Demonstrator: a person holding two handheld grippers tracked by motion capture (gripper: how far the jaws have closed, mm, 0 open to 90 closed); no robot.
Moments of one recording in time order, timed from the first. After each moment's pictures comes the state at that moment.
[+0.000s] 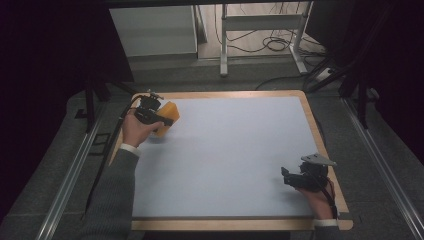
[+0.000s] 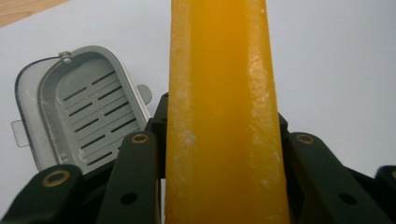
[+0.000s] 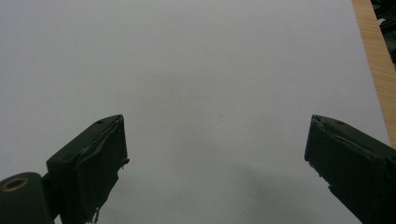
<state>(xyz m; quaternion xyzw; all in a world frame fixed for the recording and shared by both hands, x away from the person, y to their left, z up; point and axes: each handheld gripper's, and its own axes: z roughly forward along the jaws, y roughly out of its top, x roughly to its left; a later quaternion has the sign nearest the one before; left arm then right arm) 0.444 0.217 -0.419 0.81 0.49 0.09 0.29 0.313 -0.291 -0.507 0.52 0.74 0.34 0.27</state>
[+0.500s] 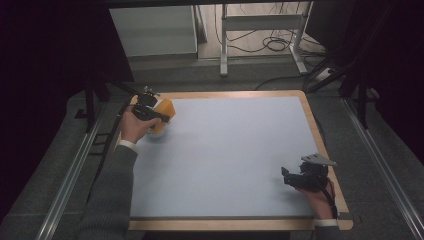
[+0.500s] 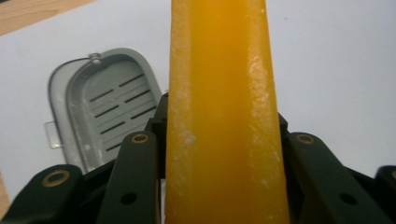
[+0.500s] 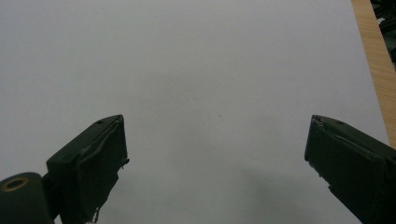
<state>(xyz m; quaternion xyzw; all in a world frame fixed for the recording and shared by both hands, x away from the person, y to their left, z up) 0.459 0.229 -0.424 0.80 0.51 0.10 0.28 0.313 -0.291 -0.508 0.52 0.74 0.33 0.27</state>
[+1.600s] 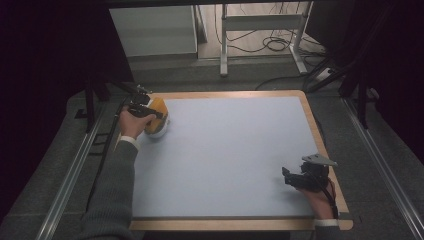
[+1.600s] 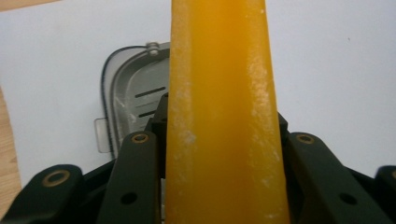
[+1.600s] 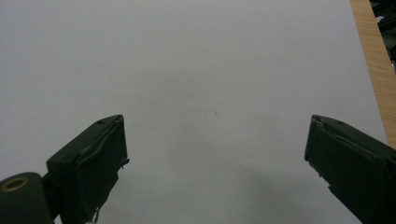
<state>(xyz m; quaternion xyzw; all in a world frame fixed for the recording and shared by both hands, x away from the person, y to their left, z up) 0.487 0.260 -0.454 0.75 0.58 0.10 0.29 0.313 -0.294 -0.509 0.52 0.74 0.33 0.27</state>
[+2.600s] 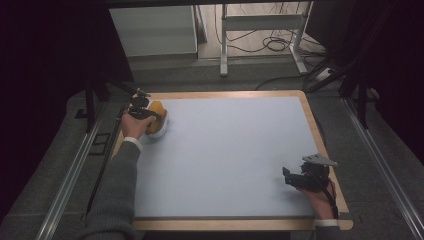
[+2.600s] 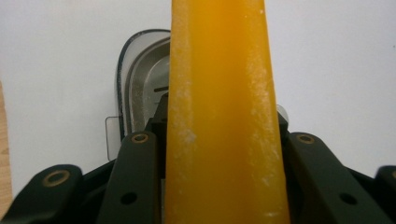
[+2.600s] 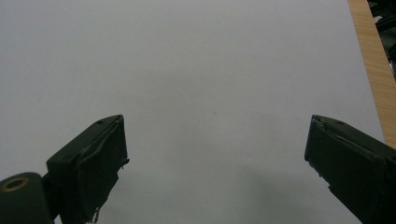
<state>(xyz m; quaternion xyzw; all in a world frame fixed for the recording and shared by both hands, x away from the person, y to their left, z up) 0.499 0.266 -0.480 0.73 0.62 0.09 0.28 0.313 -0.295 -0.509 0.52 0.74 0.33 0.27</state>
